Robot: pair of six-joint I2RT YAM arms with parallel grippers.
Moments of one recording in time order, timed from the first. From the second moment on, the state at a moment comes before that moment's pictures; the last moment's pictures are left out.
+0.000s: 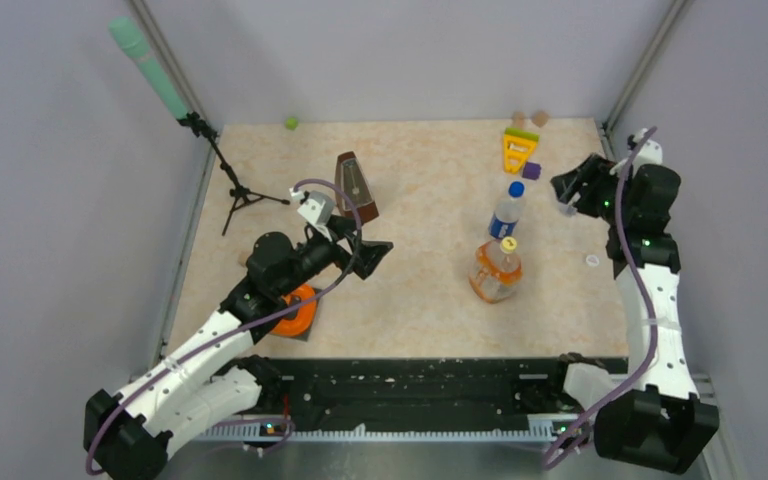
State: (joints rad) left arm -0.62 0.83 0.61 0.23 0.24 -0.31; right arm -0.23 1.01 0.99 -0.27 -0.33 0.35
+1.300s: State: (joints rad) left arm -0.62 0.89 0.61 0.23 0.27 -0.31; right arm 0.13 0.93 0.90 -0.64 -0.39 0.14
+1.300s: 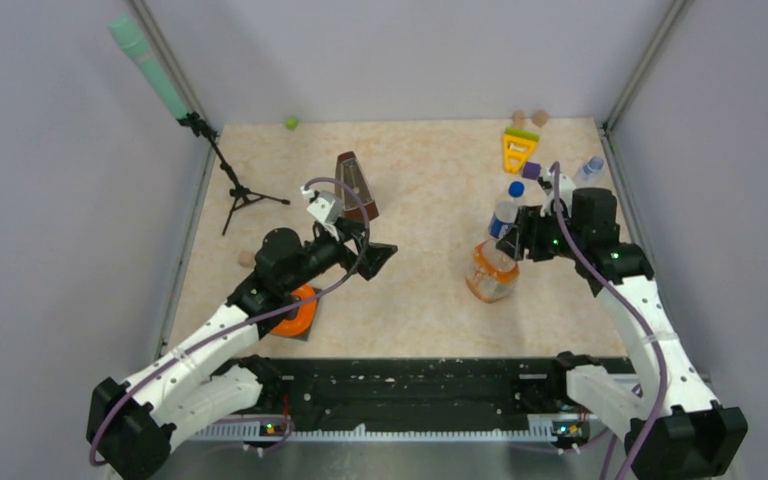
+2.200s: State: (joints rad) left arm -0.62 0.89 0.61 0.23 0.28 -0.31; right arm 0.20 0.99 0.90 -0.59 -0.41 0.13
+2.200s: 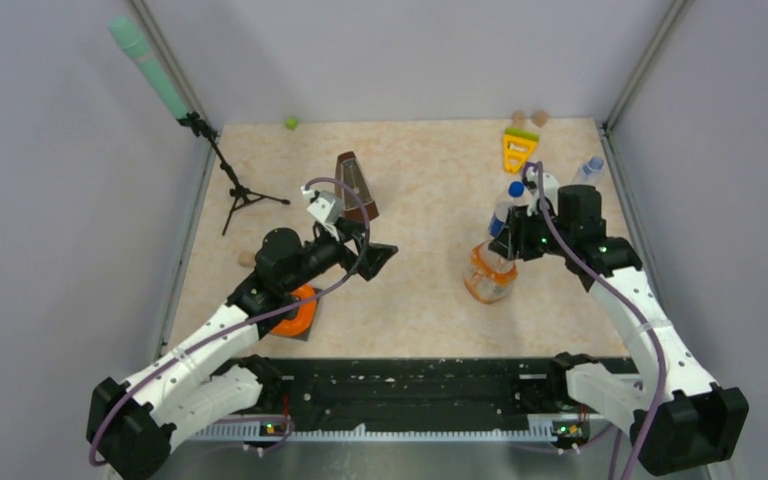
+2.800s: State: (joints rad) left arm -0.62 0.98 0.64 0.25 0.44 -0.32; right arm 0.23 0.99 0.90 -0.53 -0.47 0.17
